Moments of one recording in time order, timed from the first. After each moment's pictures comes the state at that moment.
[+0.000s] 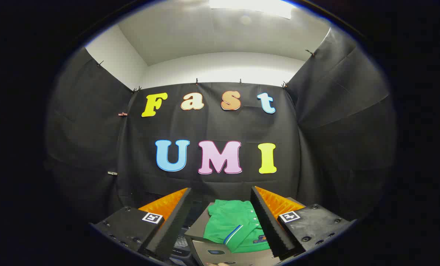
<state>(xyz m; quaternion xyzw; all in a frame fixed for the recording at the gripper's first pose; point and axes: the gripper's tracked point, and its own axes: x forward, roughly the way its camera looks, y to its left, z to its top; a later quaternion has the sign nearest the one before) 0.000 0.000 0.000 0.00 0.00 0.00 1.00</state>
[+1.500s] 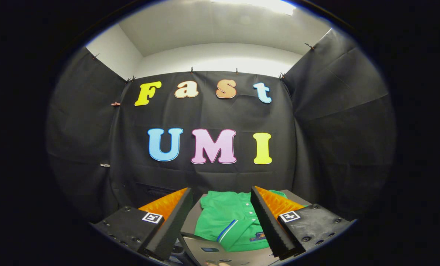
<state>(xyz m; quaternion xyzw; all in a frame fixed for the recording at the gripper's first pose) 0.027 -0.016 -0.030 -0.01 0.03 -0.03 1.00</state>
